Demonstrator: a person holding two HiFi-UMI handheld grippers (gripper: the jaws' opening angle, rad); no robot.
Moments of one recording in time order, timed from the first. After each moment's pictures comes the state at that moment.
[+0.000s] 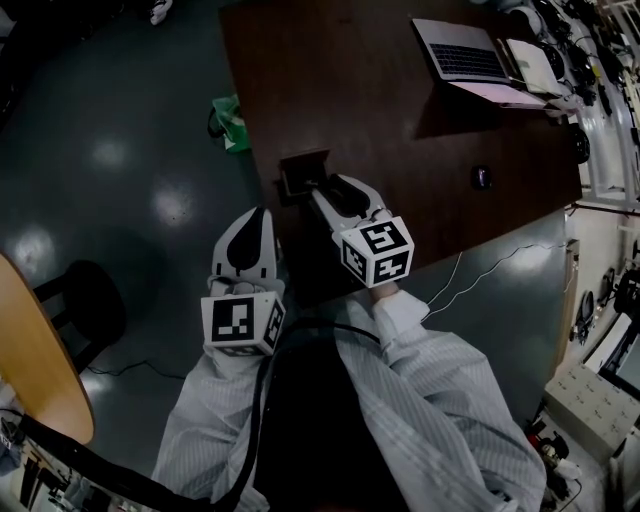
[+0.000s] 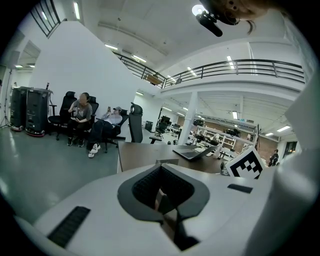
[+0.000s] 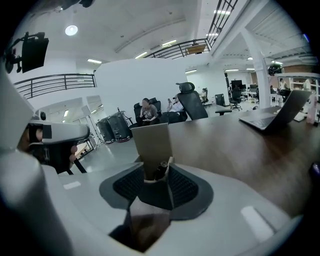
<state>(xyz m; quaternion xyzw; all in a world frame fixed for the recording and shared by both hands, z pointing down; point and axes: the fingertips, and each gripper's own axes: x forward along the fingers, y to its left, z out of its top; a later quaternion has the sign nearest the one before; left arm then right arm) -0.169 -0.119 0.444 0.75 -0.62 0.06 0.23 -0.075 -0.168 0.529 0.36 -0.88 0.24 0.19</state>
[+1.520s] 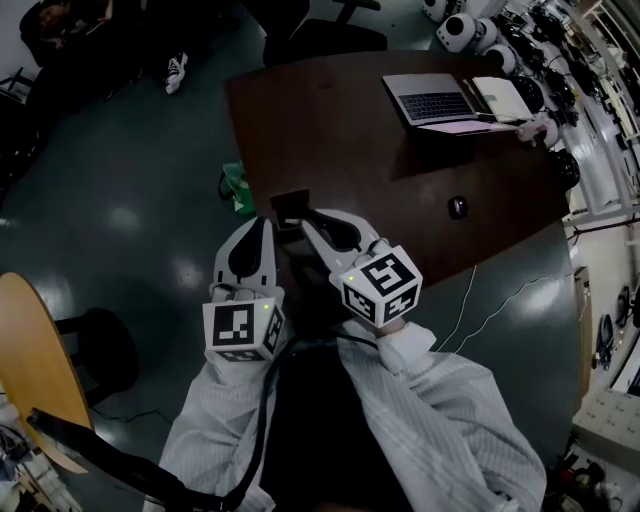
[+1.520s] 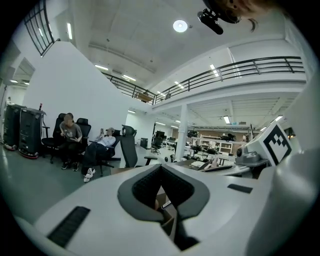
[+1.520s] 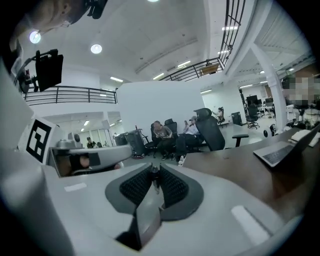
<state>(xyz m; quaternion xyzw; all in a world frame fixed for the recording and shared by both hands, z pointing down) -0.140 -0.123 0.349 0.77 -0.62 0.01 0.12 -0.076 -0.133 0.377 0.29 -0.94 0.17 0.09</state>
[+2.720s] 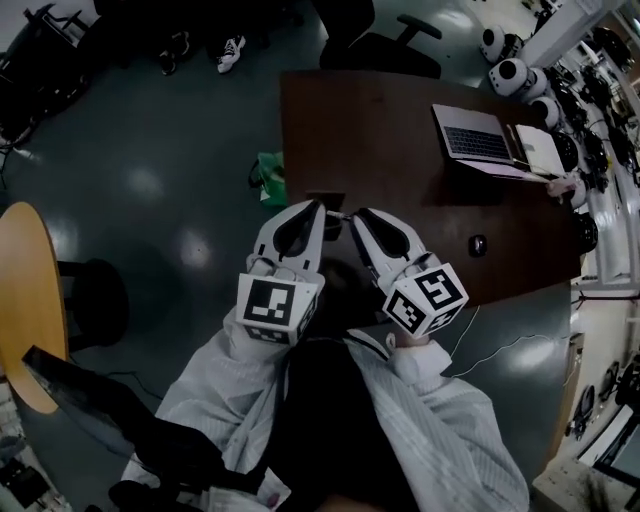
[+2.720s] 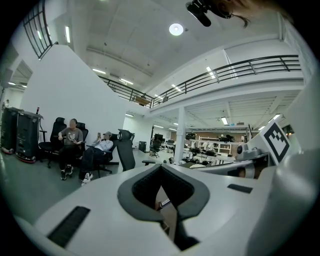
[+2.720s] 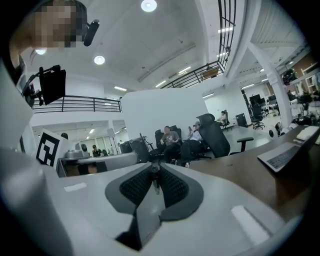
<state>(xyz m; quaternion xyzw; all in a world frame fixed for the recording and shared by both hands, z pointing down) -0.113 -0.134 0.326 0.78 -0.62 0.00 0.10 -0.047 -0.140 0.341 0.27 -0.95 0.17 0.04</state>
